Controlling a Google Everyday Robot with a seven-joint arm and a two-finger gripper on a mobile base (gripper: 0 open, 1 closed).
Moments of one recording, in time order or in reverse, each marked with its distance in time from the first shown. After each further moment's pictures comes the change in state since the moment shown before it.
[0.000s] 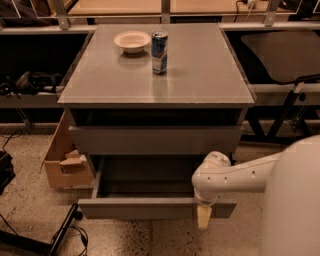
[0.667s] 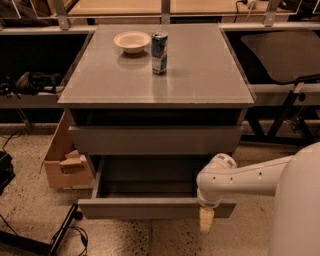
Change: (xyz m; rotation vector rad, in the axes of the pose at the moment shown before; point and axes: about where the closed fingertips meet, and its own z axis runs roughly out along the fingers) arm 0.002 0.009 0.008 -0.037 -0.031 0.023
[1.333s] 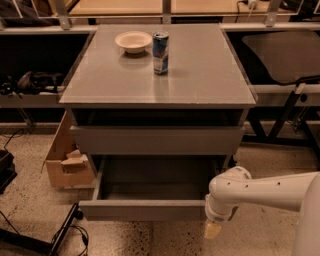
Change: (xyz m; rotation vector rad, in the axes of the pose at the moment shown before) arm 0.028 0.064 0.020 -0.176 -0.074 0.020
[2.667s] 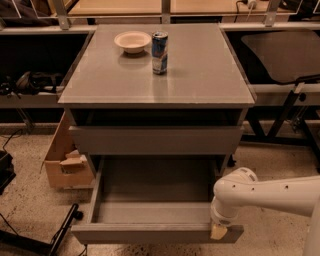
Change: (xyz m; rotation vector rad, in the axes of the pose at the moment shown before) arm 0.018 0.009 -0.014 0.004 0.033 0.018
